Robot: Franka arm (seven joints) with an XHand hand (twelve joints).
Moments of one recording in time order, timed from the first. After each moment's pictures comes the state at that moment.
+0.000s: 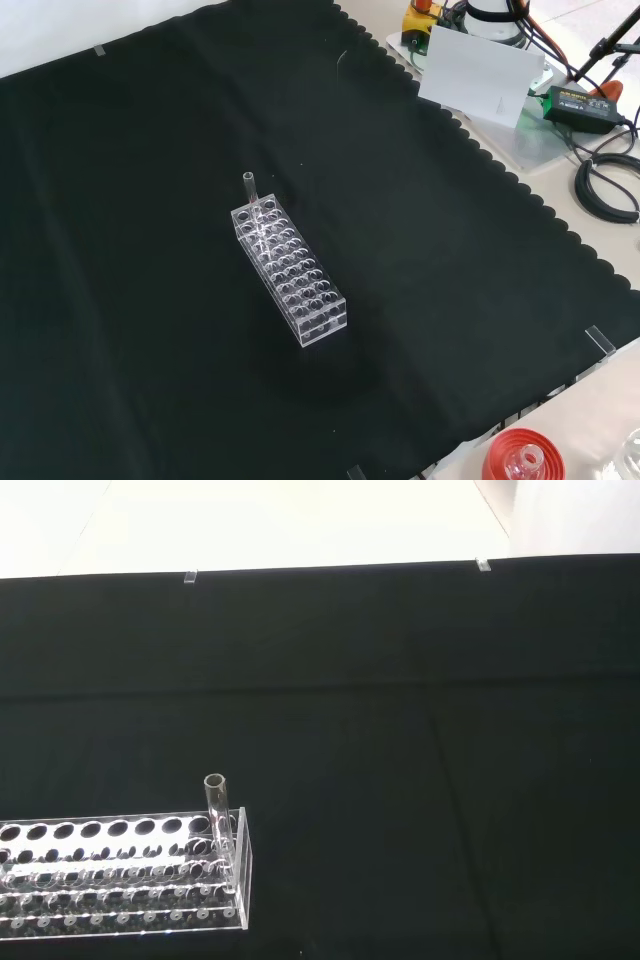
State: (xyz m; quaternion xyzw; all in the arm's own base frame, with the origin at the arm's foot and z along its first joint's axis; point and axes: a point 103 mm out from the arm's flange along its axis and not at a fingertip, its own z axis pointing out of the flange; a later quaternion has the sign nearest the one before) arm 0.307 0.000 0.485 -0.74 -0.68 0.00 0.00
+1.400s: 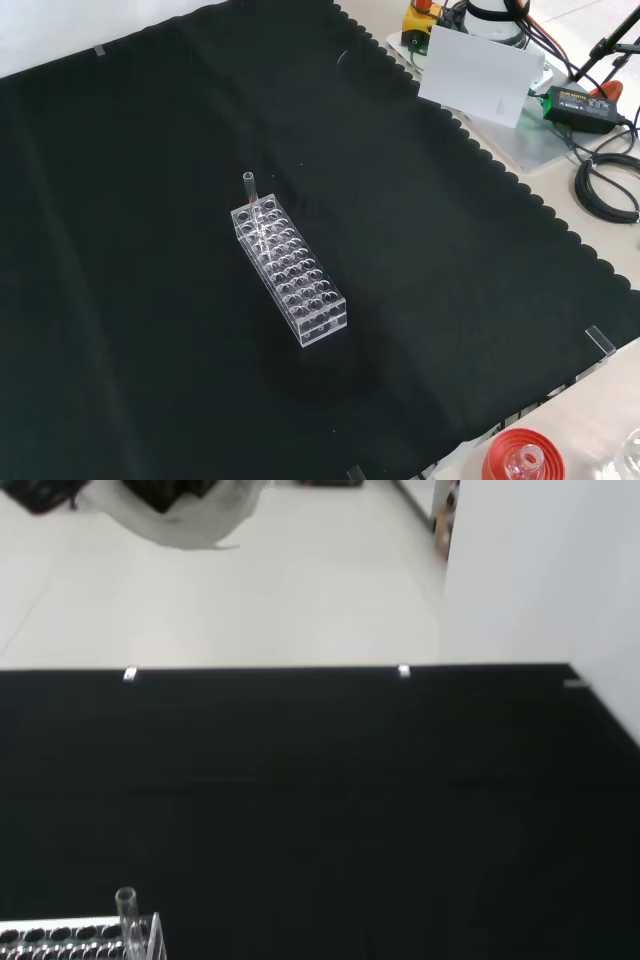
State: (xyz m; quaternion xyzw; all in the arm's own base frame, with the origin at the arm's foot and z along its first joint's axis) arm 0.295 -0.044 0.566 -0.75 -0.66 -0.01 -0.05
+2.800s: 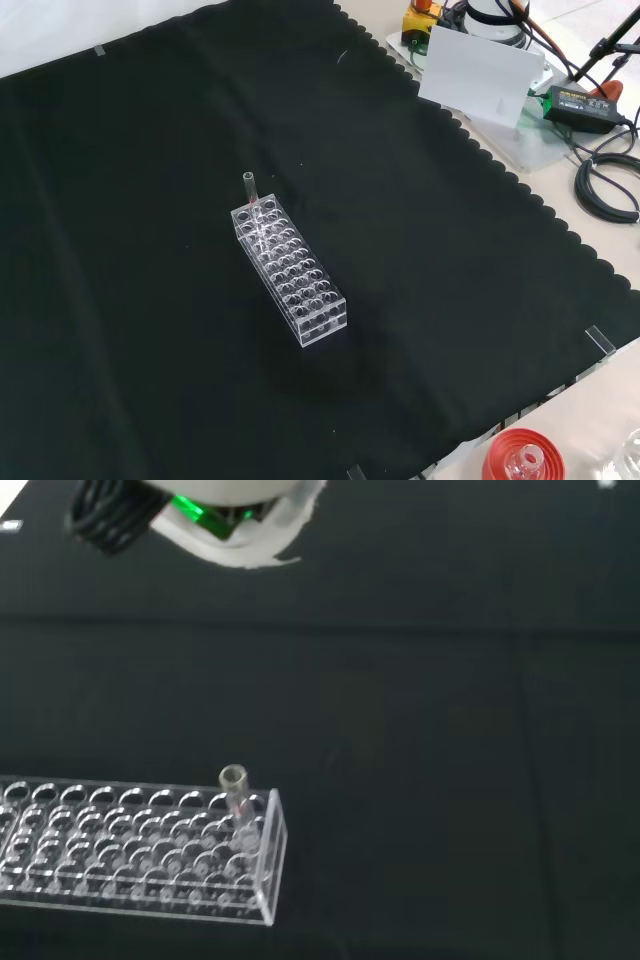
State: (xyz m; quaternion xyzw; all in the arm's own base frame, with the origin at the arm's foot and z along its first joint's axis) arm 0.438 -0.008 0.441 -0.68 -0.73 0.06 0.07
